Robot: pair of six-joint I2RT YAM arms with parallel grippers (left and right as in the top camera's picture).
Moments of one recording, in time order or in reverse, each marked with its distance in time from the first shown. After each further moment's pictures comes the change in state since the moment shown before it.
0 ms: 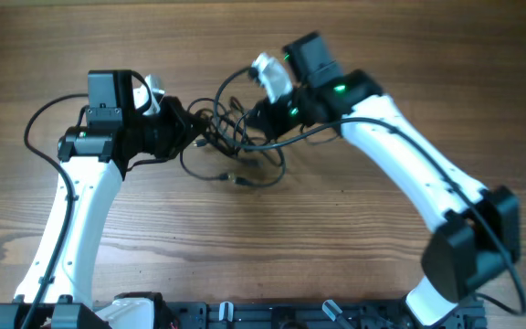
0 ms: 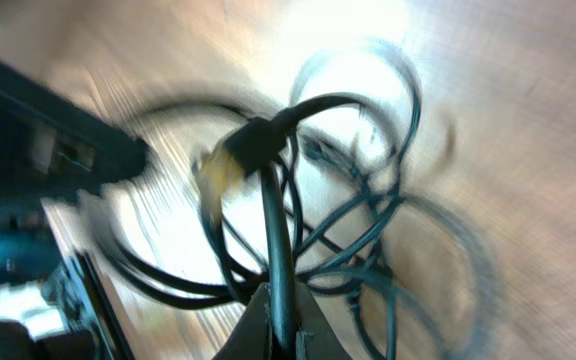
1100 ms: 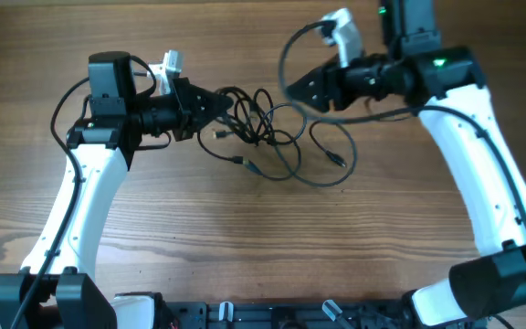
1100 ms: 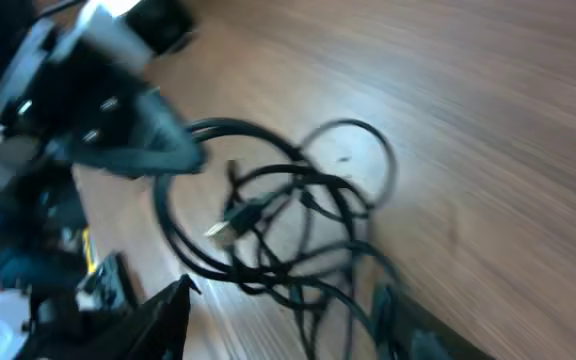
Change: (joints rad) left arm 0.000 0.082 -0.003 0.334 0.462 -0.065; right arm -0.234 -0.116 0.107 -0.214 -0.196 -0.219
